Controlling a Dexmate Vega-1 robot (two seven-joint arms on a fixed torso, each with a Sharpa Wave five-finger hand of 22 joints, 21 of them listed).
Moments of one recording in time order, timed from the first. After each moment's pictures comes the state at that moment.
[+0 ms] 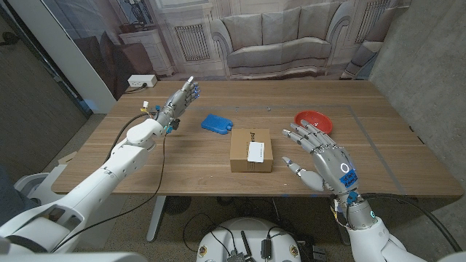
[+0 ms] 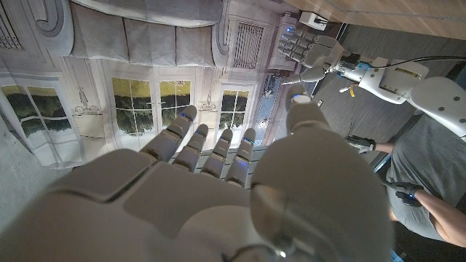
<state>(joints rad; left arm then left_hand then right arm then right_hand) 0.78 0.64 0.38 -1.34 -0.60 -0.25 -0.17 0.45 0.09 -0.09 0.06 0.28 0.01 0.03 0.19 0.18 0.04 -0.01 0.20 0.18 -0.02 -0.02 0.19 0.18 -0.06 -0.04 0.20 0.17 -1.81 -0.82 -0.22 -2.25 -1.03 -0.11 -0.86 0.88 -0.02 0.30 -0.18 0.36 0.36 -0.22 0.21 0.24 0.26 -0.16 0.20 0.21 0.19 -0.04 0.18 0.20 0.32 -0.04 0.19 0.18</state>
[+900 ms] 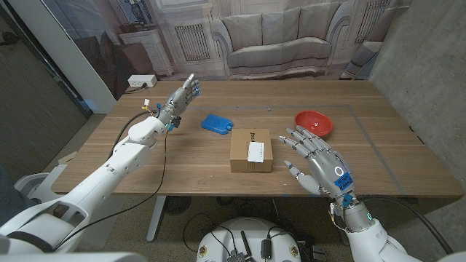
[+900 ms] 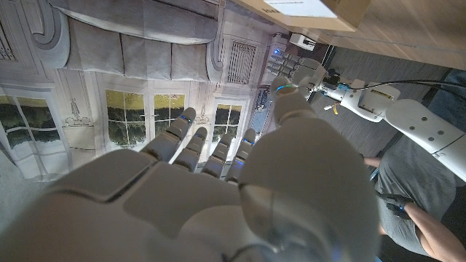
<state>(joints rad) 0.75 0.63 0.39 -1.32 -0.60 -0.25 -0.17 0.45 0.09 -0.10 0.07 0.28 0.01 0.03 0.19 0.18 0.04 -0.01 0.20 0.18 -0.02 -0.02 0.19 0.18 -0.06 -0.04 0.20 0.17 -1.80 -0.88 -0.26 -2.25 -1.01 -0.18 -0.83 0.97 0.00 0.30 -0.16 0.37 0.35 -0.22 0.25 0.27 0.21 -0.16 0.21 0.22 0.16 -0.04 0.19 0.21 0.29 -0.04 0.20 0.19</state>
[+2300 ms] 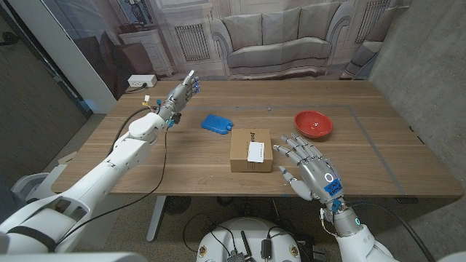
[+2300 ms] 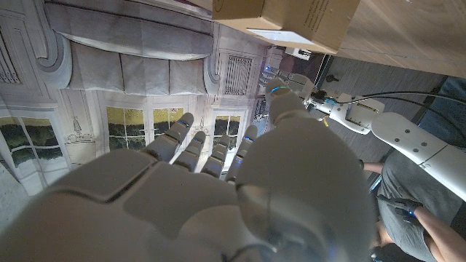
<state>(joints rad) 0.72 0.62 0.39 -1.31 -0.59 -0.24 -0.17 0.45 0.08 -0.11 0.07 0.28 0.01 0.03 0.19 0.18 0.04 -0.01 0.20 0.18 -0.03 -0.01 0.19 0.18 -0.06 -0.04 0.20 0.17 -1.71 -0.88 -0.40 -2.20 -0.99 -0.24 -0.85 1.00 0.03 0.30 -0.14 0.36 0.38 -0.22 0.29 0.30 0.19 -0.15 0.21 0.23 0.10 -0.04 0.19 0.22 0.22 -0.04 0.20 0.19</state>
